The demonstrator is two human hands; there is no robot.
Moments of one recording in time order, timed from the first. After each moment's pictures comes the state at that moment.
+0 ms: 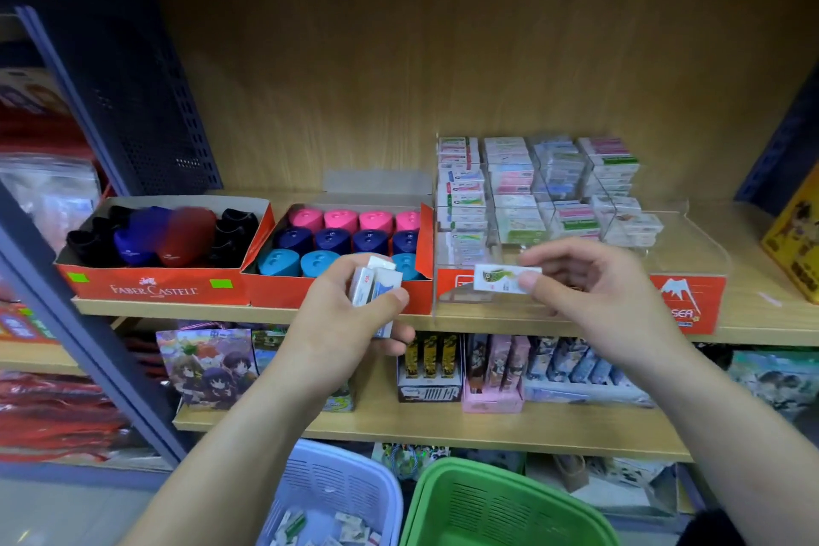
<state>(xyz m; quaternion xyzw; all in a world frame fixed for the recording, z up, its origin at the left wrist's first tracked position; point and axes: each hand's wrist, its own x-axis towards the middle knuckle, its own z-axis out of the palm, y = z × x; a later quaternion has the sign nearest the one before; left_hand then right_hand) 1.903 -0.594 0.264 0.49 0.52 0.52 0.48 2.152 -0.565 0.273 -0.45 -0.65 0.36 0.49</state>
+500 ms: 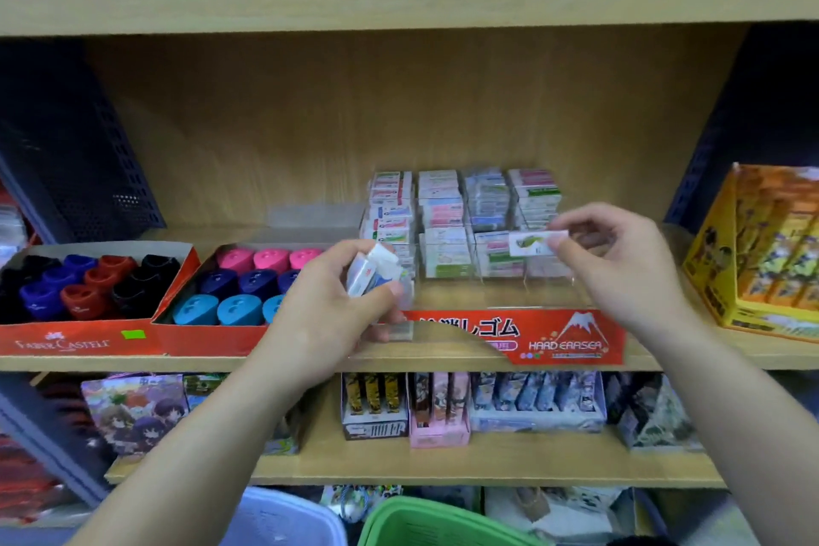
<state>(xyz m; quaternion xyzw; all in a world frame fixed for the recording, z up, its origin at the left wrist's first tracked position) 1.973 -0.562 0.307 0.60 0.51 0.48 0.39 2.253 -0.511 0.304 -0.53 -0.65 0.14 0.52</state>
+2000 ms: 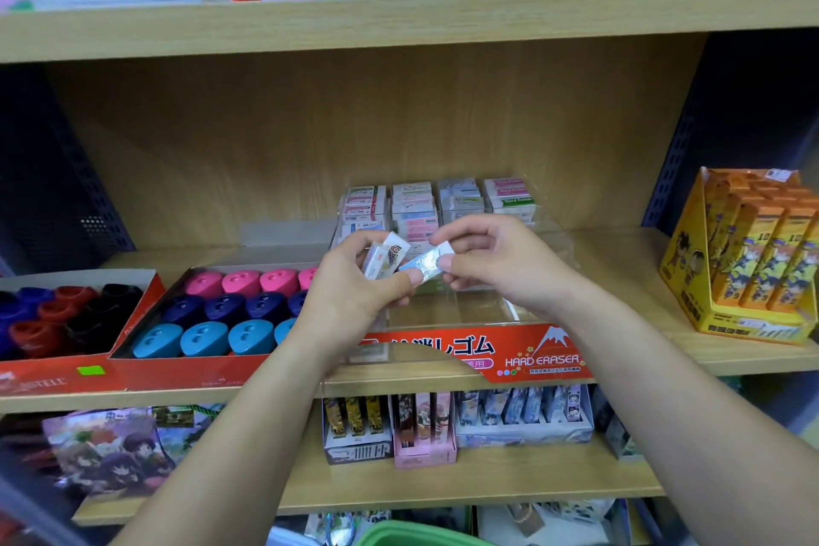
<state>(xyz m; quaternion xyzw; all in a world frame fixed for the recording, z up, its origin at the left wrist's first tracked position) 2.012 -0.508 0.303 0.58 0.49 0.51 0.41 2.208 -0.475 0.315 -0.42 -0.67 0.45 0.42</state>
